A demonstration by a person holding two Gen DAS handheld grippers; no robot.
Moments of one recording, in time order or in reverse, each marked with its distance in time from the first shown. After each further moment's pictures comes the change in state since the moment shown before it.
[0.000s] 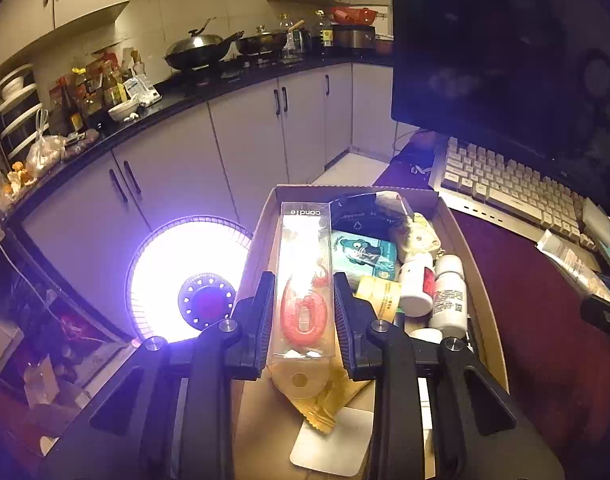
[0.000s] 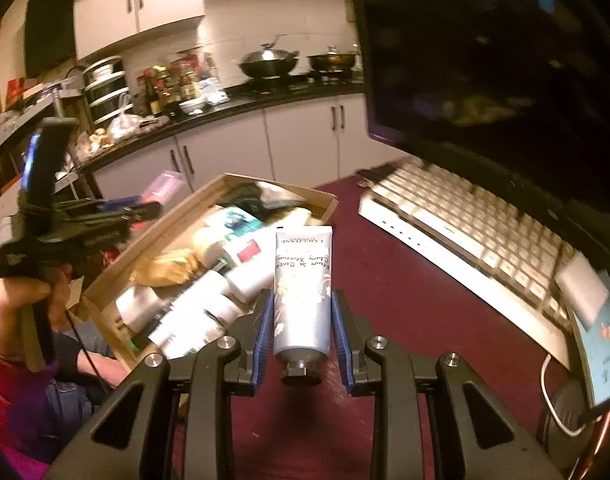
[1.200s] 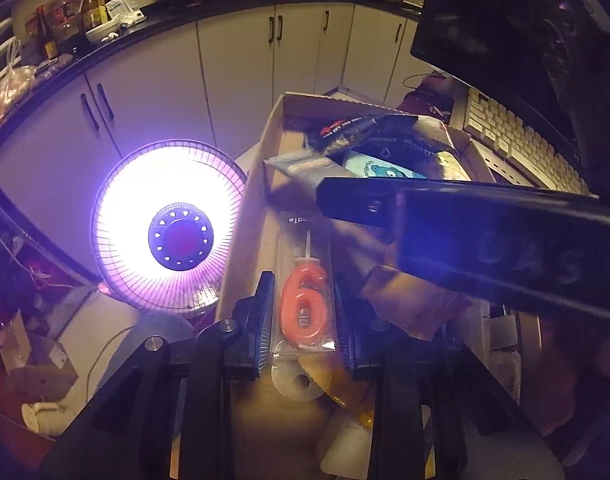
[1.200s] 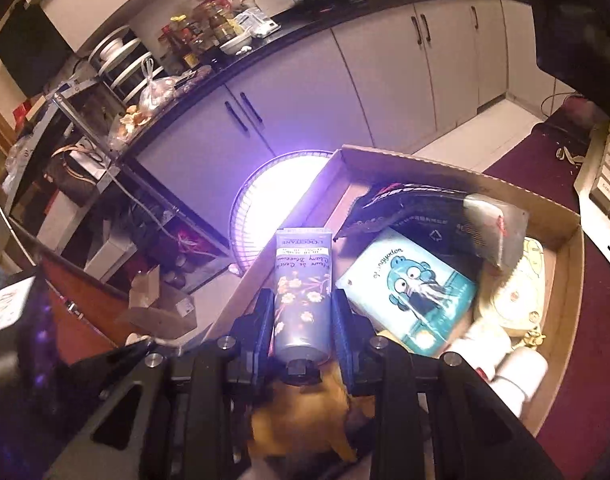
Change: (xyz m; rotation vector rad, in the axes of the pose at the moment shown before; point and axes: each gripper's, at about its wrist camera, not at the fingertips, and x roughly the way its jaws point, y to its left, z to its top) left arm 0.059 0.026 -0.015 -0.082 0.246 -0.111; right arm 0.183 0.078 0.077 0.151 0.295 0.304
